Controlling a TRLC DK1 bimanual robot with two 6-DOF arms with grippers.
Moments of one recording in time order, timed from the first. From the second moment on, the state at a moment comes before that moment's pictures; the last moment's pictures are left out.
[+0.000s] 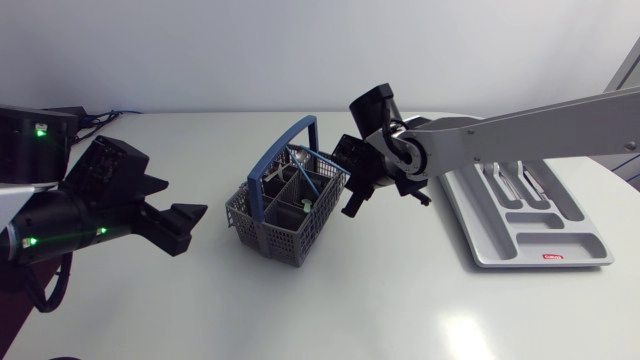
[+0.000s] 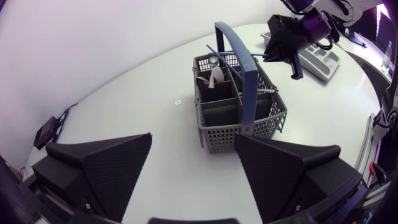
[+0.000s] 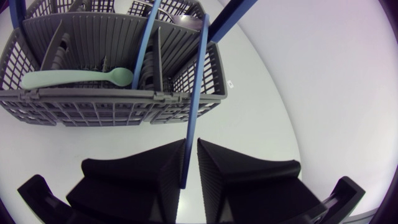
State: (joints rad) left arm -0.36 0.95 0.67 -0.37 -0.02 0.25; right arm 0.54 1.87 1.20 -0.19 0.21 -0.62
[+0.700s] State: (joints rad) left arm -0.43 0.93 0.70 -0.35 -0.03 0.41; right arm 0.57 1.54 1.06 -0.24 0.21 -0.68
